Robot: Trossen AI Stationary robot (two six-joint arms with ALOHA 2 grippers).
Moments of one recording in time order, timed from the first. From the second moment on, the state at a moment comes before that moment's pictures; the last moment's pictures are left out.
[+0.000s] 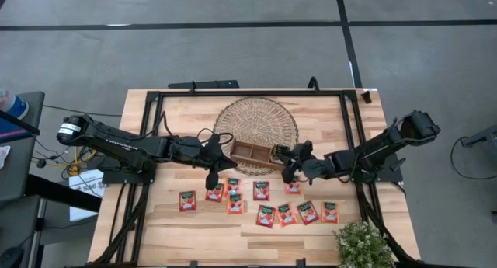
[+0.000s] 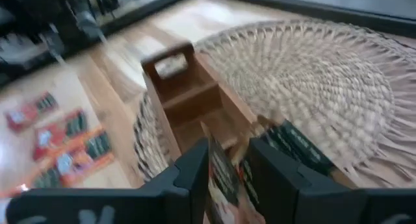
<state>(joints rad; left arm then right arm) -0.12 1.23 0.72 0.18 -0.07 -0.26 0.28 1.40 0.45 0.34 0.70 0.62</state>
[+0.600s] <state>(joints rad) -0.12 1.23 0.72 0.18 -0.06 -0.28 0.30 1.39 0.54 0.21 0.74 0.62</state>
